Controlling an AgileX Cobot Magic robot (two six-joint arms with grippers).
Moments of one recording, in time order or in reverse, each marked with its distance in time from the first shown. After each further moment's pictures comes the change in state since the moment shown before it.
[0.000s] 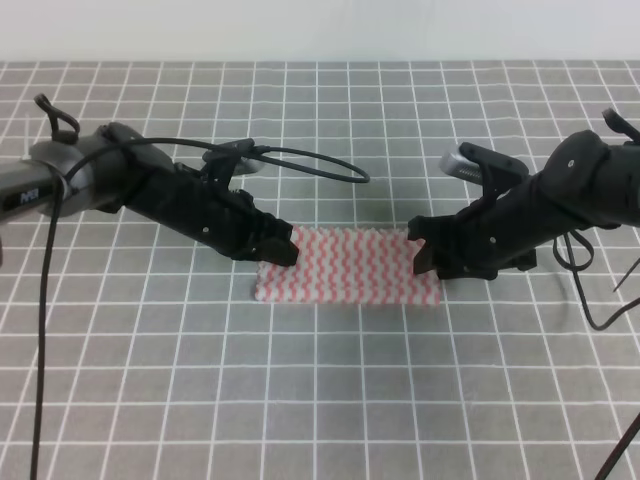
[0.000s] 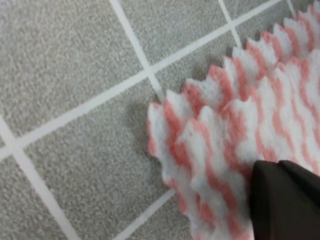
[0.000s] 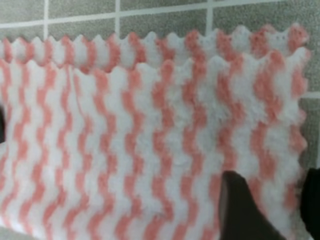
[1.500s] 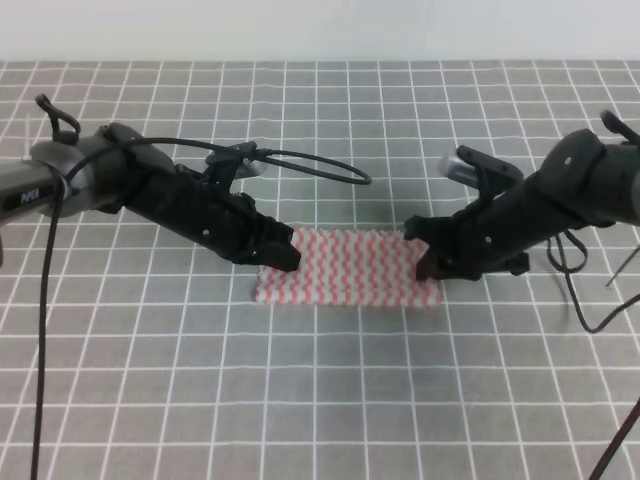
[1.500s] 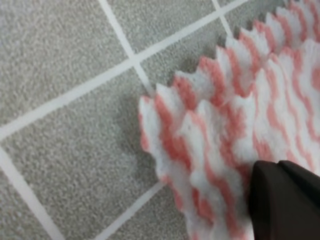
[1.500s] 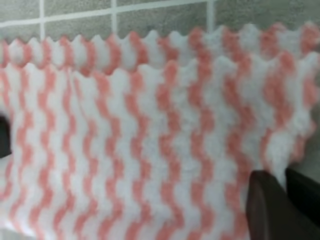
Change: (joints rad) left arm 0.000 0.000 0.000 0.002 0.029 0.000; right arm 0.010 0.032 -0.053 0.069 0.073 -0.024
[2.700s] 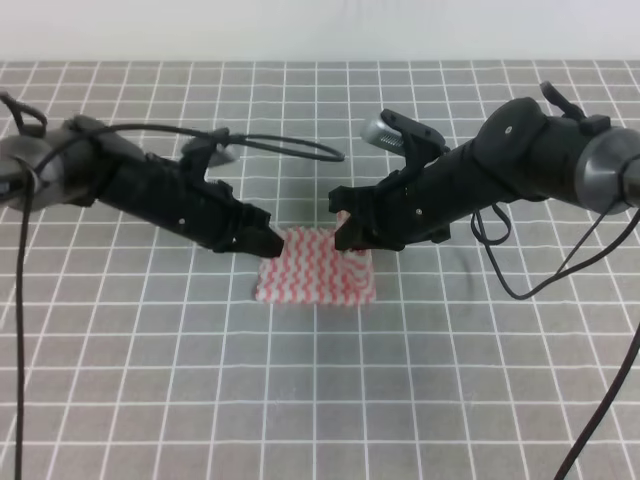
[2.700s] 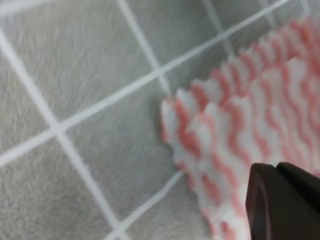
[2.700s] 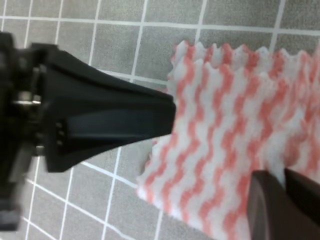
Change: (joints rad) left arm 0.064 -0.026 -0.005 -0.060 0.038 0.055; right arm 0.112 0.023 -0.154 0.108 0.034 -0.061
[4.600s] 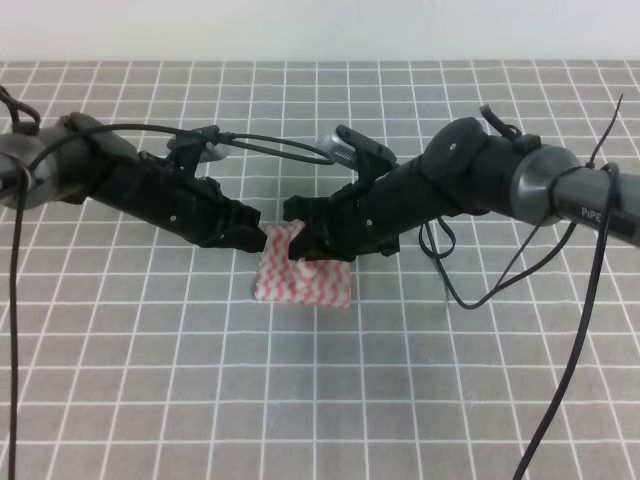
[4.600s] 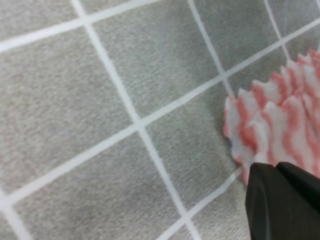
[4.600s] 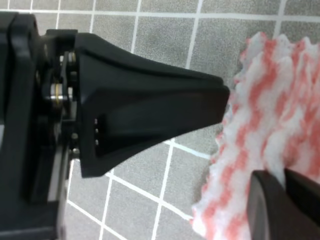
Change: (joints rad) left arm 0.010 0.008 0.000 0.061 -0.065 -0.042; right arm 0.067 0.130 -0.129 0.099 0.002 -0.002
